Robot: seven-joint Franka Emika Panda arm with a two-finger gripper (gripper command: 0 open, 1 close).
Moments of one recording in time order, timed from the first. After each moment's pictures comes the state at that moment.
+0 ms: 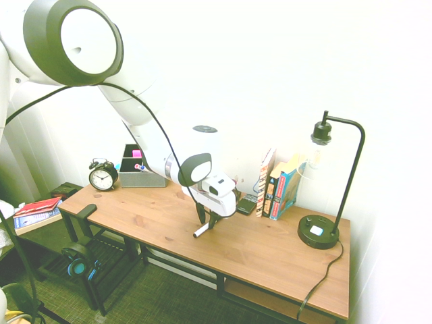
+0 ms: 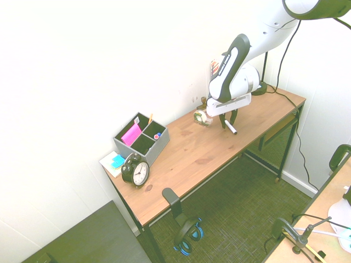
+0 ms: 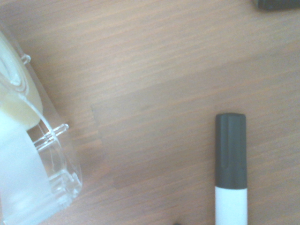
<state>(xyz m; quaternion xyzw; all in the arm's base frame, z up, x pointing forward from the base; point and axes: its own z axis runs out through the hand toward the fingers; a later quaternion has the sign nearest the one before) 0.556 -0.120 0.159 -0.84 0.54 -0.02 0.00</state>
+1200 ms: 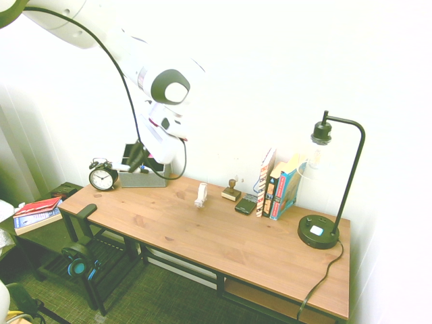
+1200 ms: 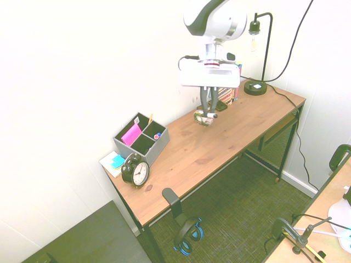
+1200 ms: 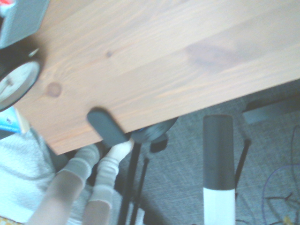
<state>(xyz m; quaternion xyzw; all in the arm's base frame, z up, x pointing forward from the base) 0.532 0.035 0.354 -0.75 0.58 0.30 0.08</state>
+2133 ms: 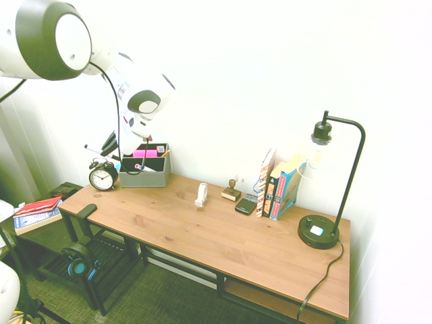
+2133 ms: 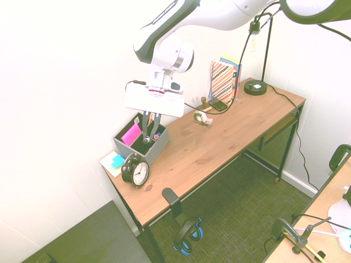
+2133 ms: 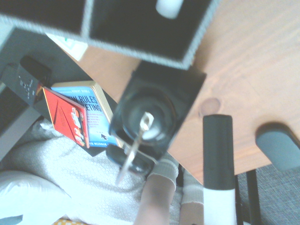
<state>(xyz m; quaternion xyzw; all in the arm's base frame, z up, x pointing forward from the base) 0.633 0.173 0.284 -0.68 0.63 0.35 0.14</state>
